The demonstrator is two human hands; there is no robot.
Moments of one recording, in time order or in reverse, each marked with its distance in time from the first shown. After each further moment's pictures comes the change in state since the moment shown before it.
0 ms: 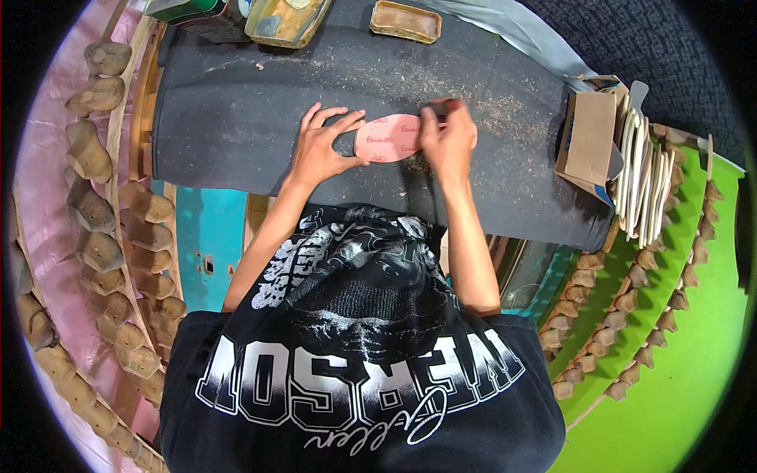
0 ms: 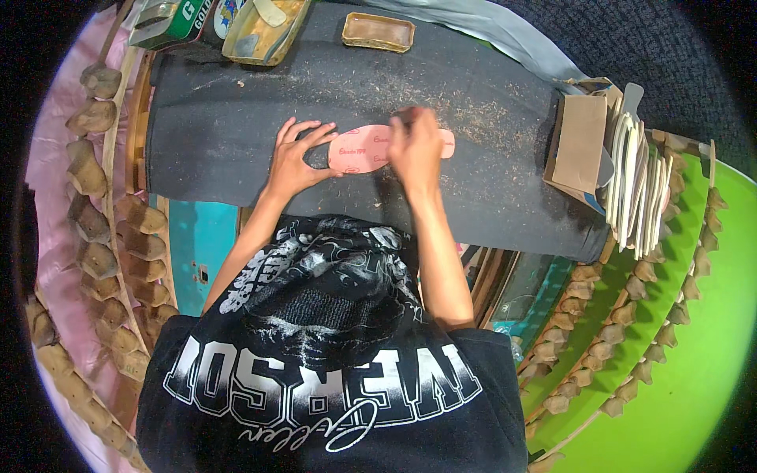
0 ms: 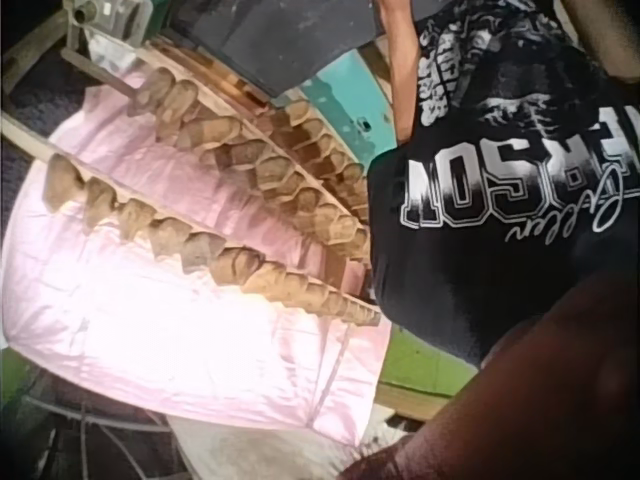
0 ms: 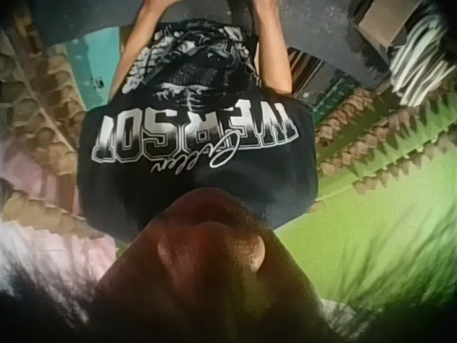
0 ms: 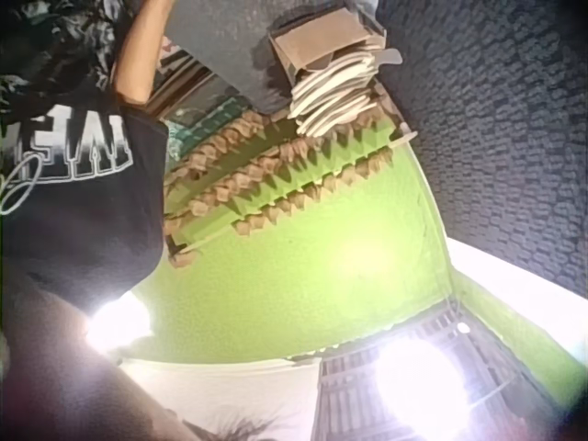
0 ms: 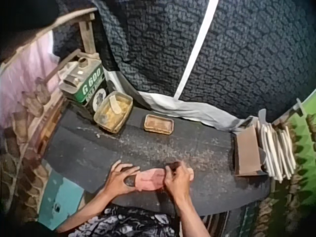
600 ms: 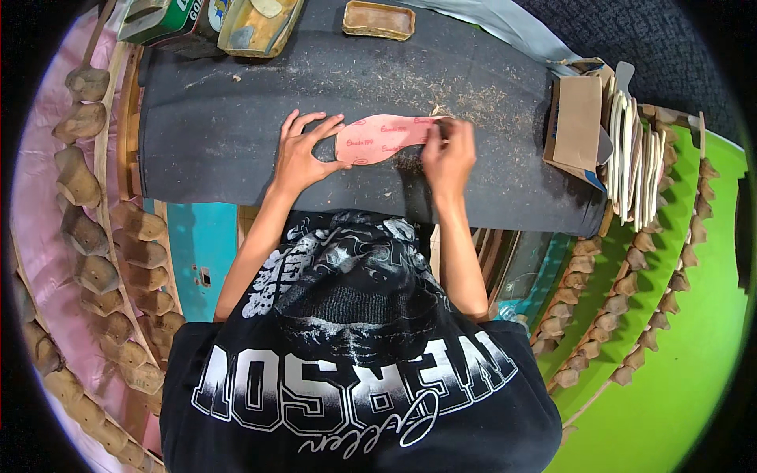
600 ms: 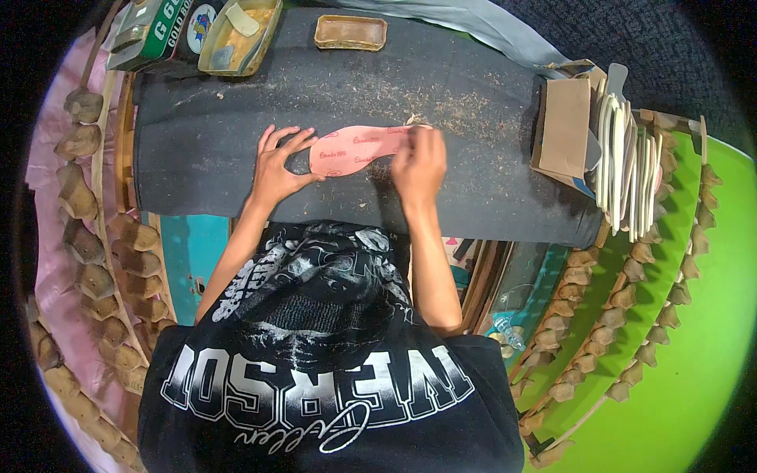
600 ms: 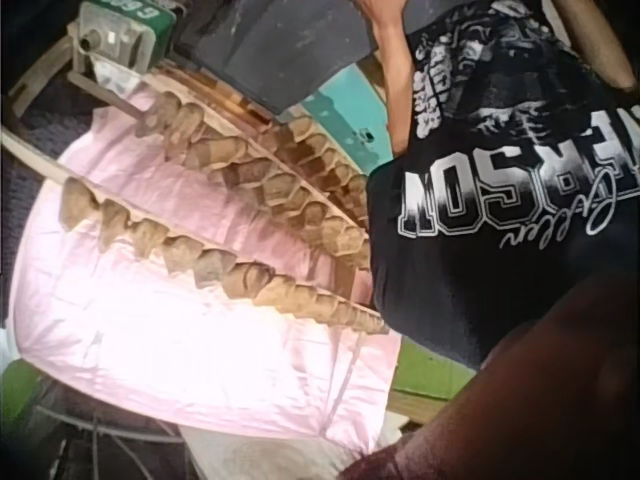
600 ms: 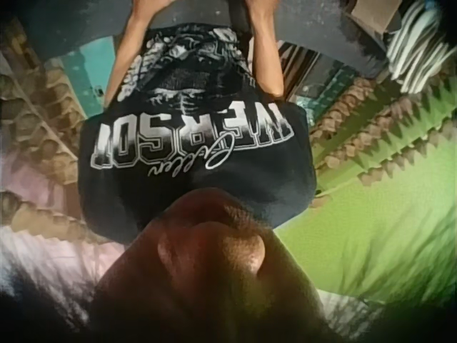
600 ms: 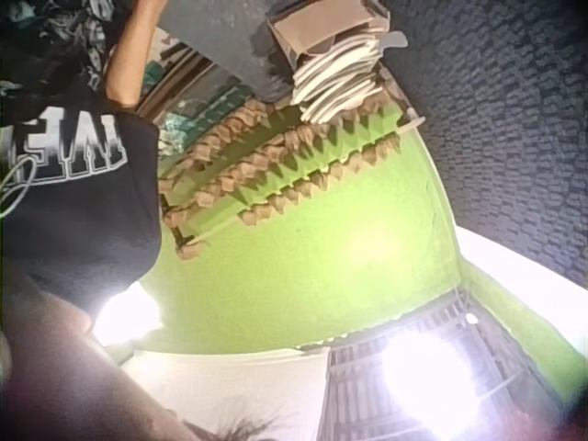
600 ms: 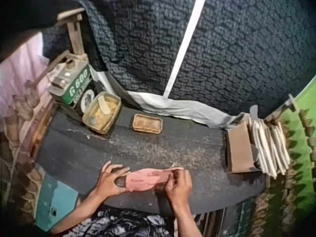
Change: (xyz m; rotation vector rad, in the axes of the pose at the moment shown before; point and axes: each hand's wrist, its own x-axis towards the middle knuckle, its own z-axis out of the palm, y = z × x) left_hand 0.002 0.002 -0.002 0.014 -0.025 0.019; right_hand -0.030 0.025 -0.027 -0.241 0.154 -0.009
